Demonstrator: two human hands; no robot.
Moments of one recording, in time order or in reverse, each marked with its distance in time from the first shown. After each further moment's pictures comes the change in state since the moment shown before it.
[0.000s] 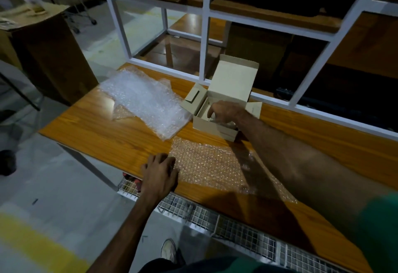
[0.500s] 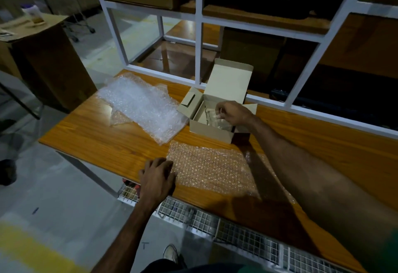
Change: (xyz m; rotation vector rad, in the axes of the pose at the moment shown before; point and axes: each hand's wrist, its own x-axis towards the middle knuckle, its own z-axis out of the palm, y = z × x) left_hand -0.002 0.007 -0.004 -0.058 0.013 -0.058; right_hand -0.030 0.043 0.017 0.432 0.314 -0.004
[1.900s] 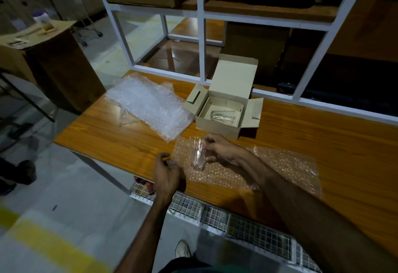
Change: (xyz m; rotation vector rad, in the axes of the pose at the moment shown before) left_hand -0.005 0.039 -0.013 -0.682 0.168 -0.458; right_hand -0.090 -0.075 0.084 1.161 -0.331 0.378
